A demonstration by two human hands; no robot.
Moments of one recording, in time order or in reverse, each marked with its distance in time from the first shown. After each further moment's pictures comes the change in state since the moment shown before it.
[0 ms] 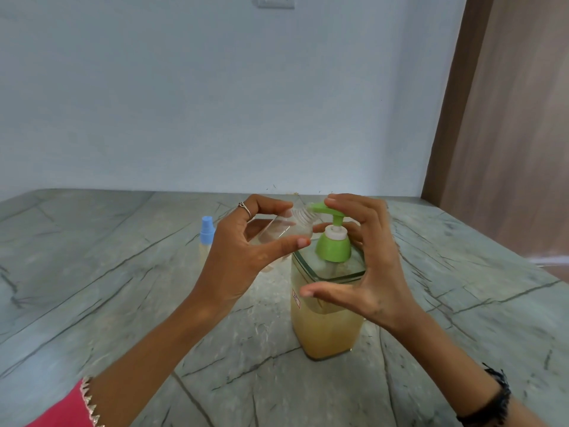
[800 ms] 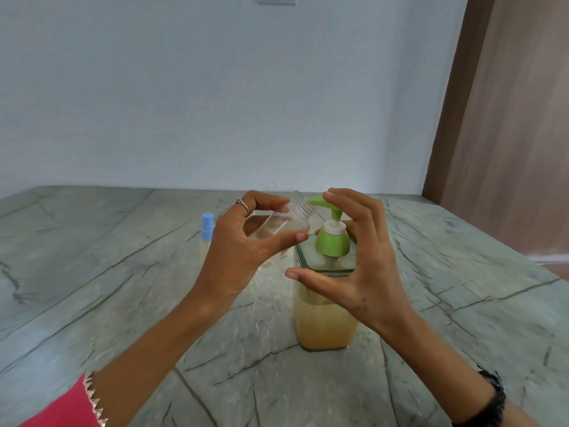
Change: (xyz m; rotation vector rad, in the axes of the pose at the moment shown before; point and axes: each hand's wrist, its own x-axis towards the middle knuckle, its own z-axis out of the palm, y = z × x) left_hand 0.001 -0.002 0.002 0.046 0.041 0.011; right_hand -0.004 -0.004 0.009 -0.210 0.087 0.017
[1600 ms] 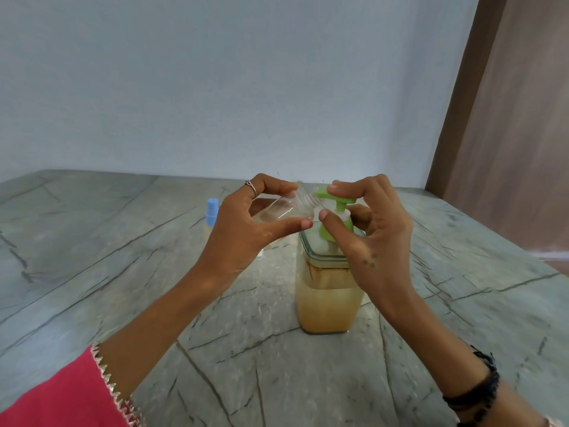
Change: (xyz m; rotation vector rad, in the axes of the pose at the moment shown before) left_hand 0.002 0.003 -0.003 0.025 -0.044 0.028; right_hand 0.015 -0.010 0.002 0.142 0.188 0.116
